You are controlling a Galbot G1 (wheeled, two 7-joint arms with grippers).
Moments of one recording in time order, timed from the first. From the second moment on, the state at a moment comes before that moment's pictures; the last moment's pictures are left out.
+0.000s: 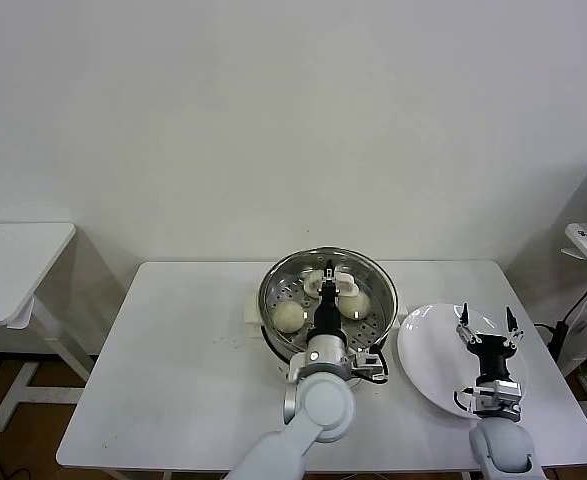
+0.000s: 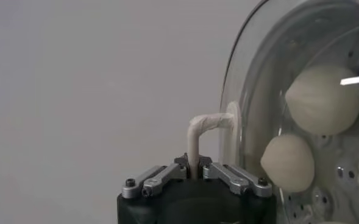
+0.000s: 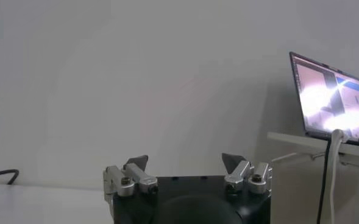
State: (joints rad) left arm 0.88 -1.58 0.25 -1.68 1.61 0.68 0.30; right arm -1.22 1.20 0.60 1.44 0.17 0.35 0.24
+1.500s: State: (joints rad) left arm 0.92 -1.56 0.24 -1.74 1.63 0.65 0.34; right arm -1.21 1.21 0.60 1.44 0.16 0.34 0.24
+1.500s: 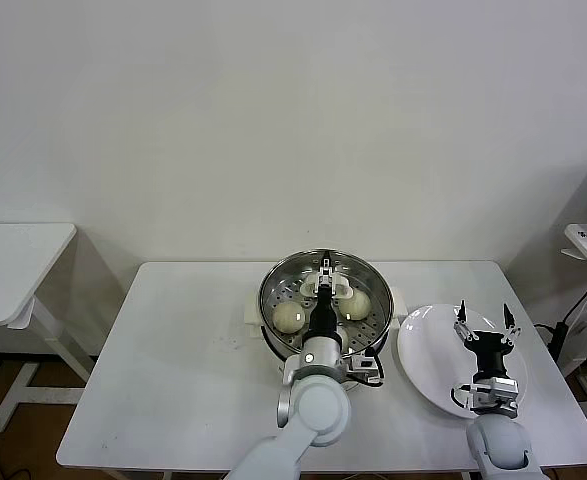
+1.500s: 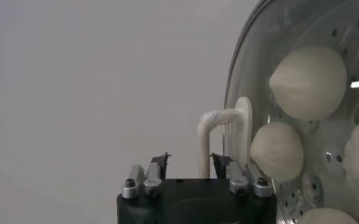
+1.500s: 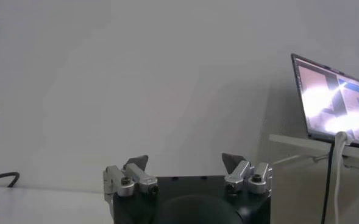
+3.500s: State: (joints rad) left arm 1.16 -1.31 -0.40 -1.72 0.10 -0.17 -0.06; right arm -1.34 1.16 0.56 1.58 0.37 0.30 0.10
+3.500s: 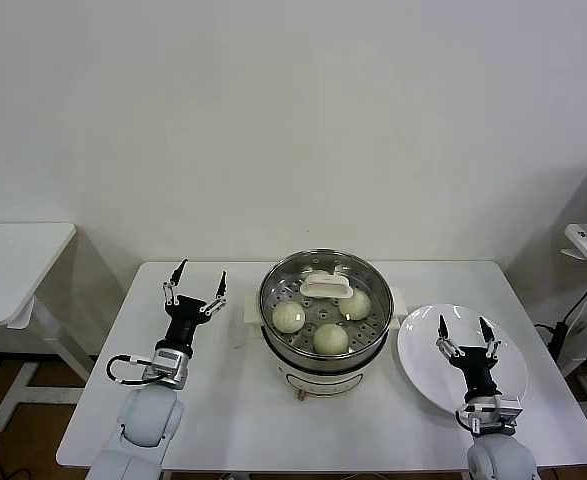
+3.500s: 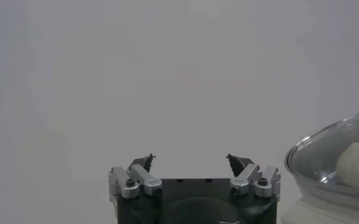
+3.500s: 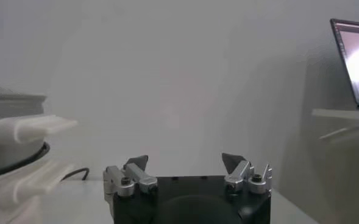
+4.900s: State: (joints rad) left arm 1.24 -1.33 -0.42 -1.71 0.03 -0.23 -0.06; right arm -1.35 1.17 0.56 1.58 0.38 0.32 0.08
